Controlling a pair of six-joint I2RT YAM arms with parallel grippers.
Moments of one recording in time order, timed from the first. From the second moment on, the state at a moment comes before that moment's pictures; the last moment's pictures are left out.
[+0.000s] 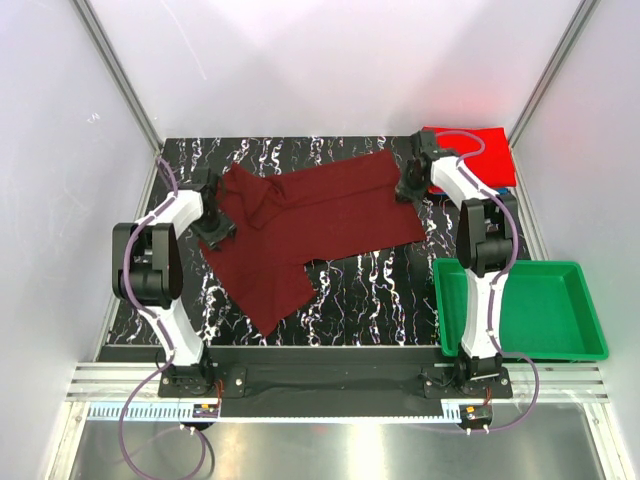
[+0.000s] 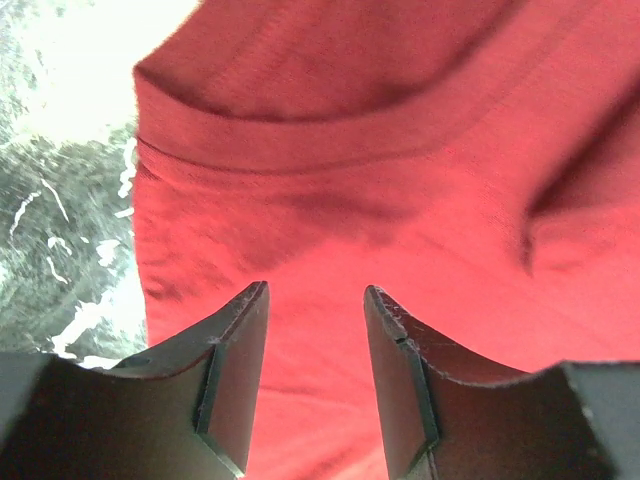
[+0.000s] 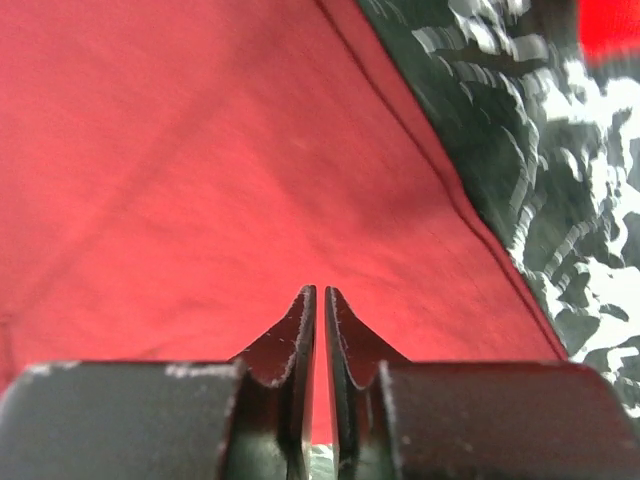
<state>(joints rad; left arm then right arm) -0.01 1.83 1.26 -0.75 -0.09 -0.82 0.16 2.20 1.82 -0.69 -0.06 0.64</state>
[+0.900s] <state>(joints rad) 0.15 2.02 1.71 -0.86 -0.16 -0.61 0.33 1.86 1.27 -0.79 0.00 0.92</state>
